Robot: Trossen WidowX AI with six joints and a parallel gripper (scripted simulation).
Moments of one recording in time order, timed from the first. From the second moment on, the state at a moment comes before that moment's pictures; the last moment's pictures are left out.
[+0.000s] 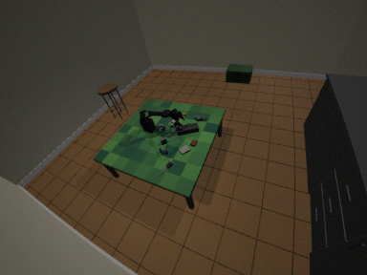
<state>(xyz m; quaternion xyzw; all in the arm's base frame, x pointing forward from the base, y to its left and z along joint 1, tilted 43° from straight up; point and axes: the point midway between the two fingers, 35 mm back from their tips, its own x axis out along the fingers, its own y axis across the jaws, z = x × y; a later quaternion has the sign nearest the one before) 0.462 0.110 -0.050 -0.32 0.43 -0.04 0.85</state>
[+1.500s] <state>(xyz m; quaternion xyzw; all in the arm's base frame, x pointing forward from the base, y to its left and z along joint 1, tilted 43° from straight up) 0.393 0.112 0.024 -0.39 0.45 0.06 0.80</state>
